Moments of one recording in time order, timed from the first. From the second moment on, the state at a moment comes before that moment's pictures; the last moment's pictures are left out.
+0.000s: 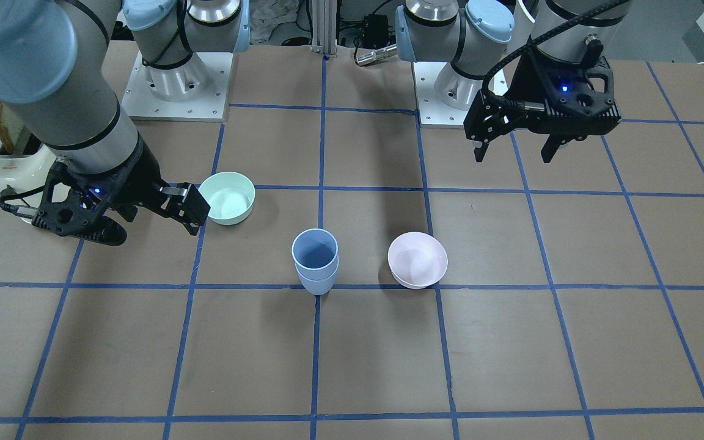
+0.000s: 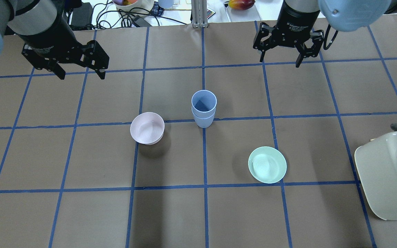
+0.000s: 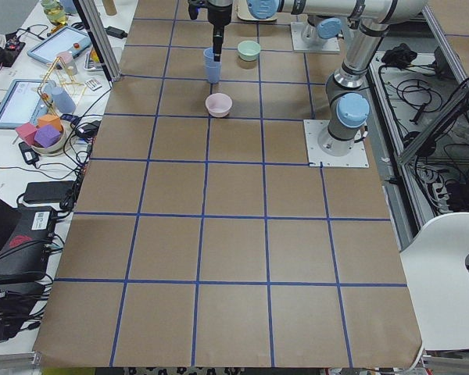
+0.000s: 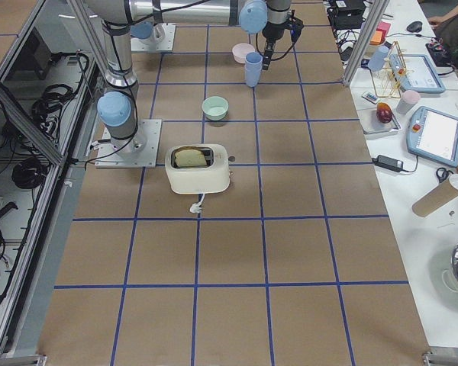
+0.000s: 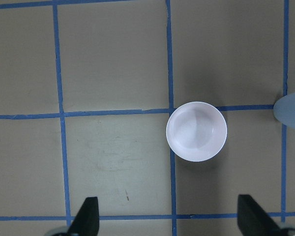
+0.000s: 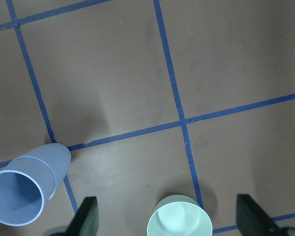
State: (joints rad) left arm -1.55 -1.55 -1.54 -1.54 1.61 0.04; right arm 1.60 -1.35 1.41 -1.59 -1.53 0.27
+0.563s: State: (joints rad) left arm -1.55 -1.55 -1.54 -1.54 1.61 0.04; right arm 1.58 -1.37 1.42 -1.55 -1.57 0.24
